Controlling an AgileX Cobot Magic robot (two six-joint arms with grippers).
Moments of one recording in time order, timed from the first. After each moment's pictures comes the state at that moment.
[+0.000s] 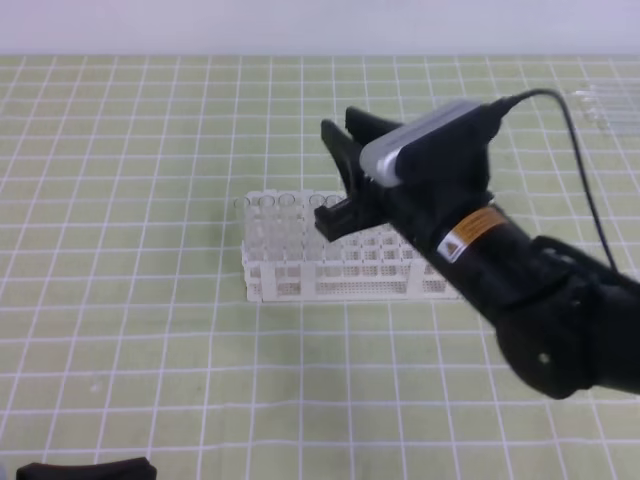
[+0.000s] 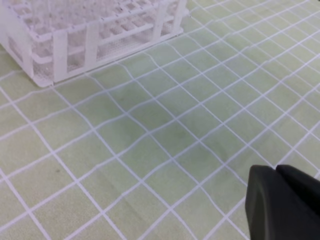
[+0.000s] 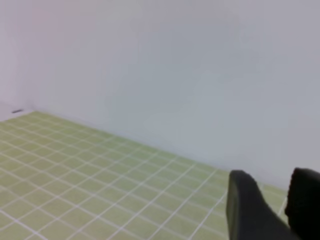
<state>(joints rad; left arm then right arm) -1.05 0.40 -0.29 0.27 0.45 -0.48 0.74 1.65 -0.86 0.12 -0.77 -0.13</state>
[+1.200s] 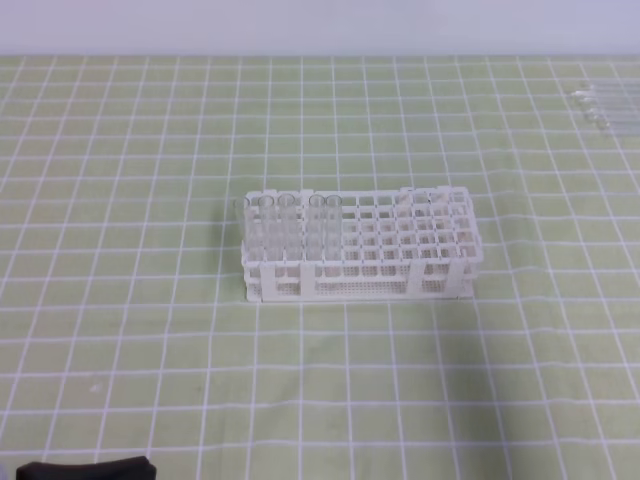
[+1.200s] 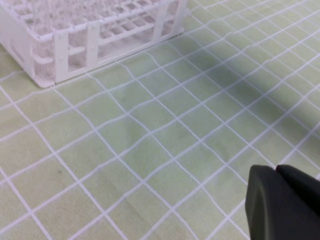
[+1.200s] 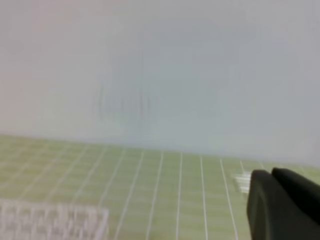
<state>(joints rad) -1.05 0.40 -0.29 0.29 0.45 -0.48 0.26 0.56 -0.28 0.48 -0.27 -0.50</state>
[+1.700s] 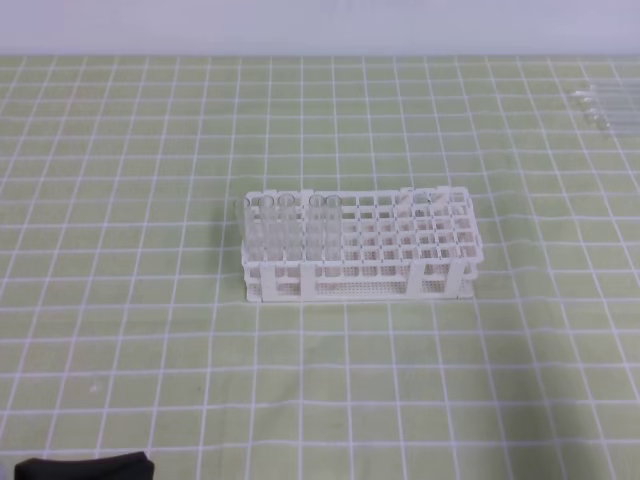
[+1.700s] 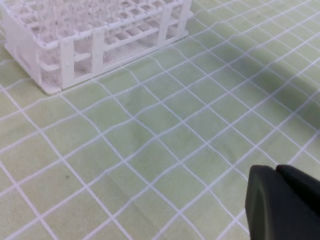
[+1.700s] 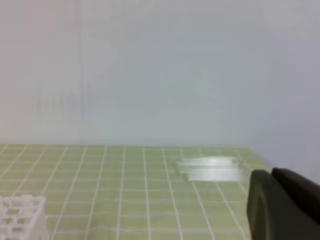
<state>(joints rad) -1.05 0.40 -0.29 0.31 0.45 -0.48 0.04 0.21 -0.09 0.48 -0.08 -0.48</state>
